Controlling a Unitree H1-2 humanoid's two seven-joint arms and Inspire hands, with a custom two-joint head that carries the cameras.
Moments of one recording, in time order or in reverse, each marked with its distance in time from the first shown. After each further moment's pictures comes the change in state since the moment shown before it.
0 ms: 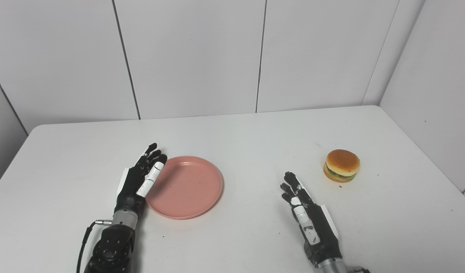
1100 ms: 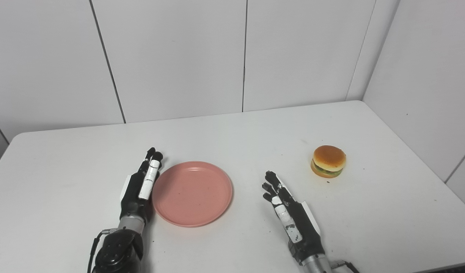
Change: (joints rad) left arm 0.024 -0.095 0.021 -0.126 -0.143 0.175 -0.015; right arm 0.004 0.013 0.033 -0.012 -0.090 -0.013 -0.019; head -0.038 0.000
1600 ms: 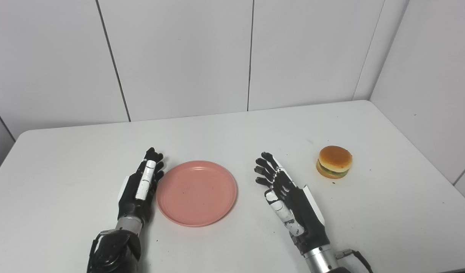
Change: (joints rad) left arm -0.003 0.006 0.040 0.007 -0.065 0.008 -0.030; right arm -0.001 -0.015 0.010 -0.277 -0.038 0.079 0.032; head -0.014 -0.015
